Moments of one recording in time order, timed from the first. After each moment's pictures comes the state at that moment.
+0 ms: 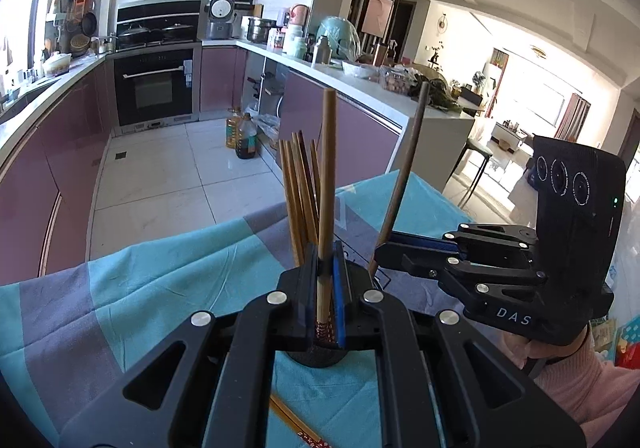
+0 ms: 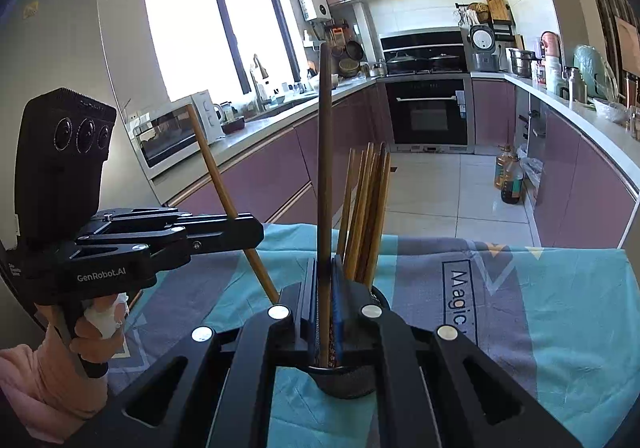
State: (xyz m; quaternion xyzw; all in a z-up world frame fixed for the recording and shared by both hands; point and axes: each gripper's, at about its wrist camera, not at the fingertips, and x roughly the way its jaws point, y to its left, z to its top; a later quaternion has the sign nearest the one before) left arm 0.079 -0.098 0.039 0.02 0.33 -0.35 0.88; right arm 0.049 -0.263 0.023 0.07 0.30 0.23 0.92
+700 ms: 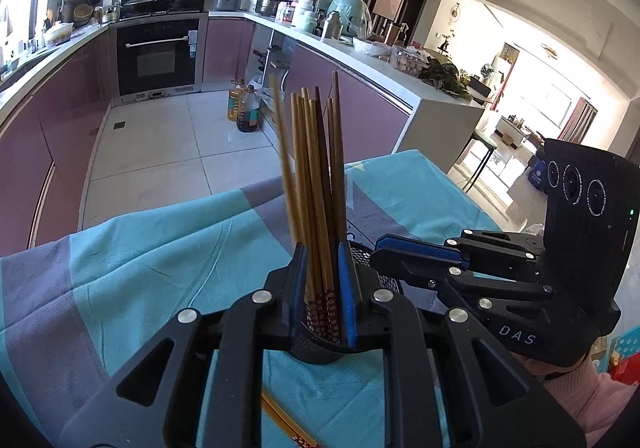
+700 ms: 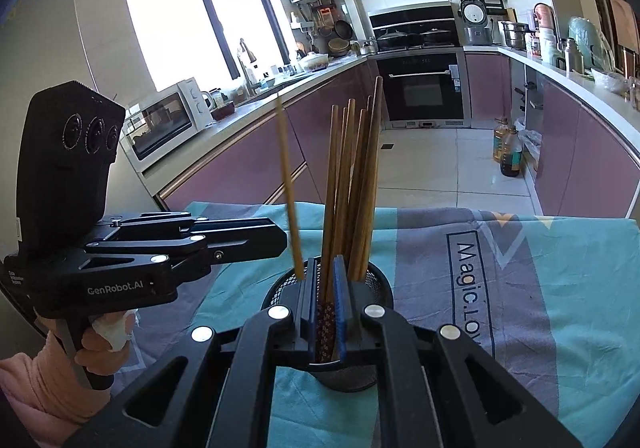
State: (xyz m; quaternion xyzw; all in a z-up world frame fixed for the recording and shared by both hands) left arm 0.106 -0.106 0.021 0.01 0.37 -0.34 0.87; right arm 0.055 -0.261 0.006 0.10 0.32 0.22 0.91
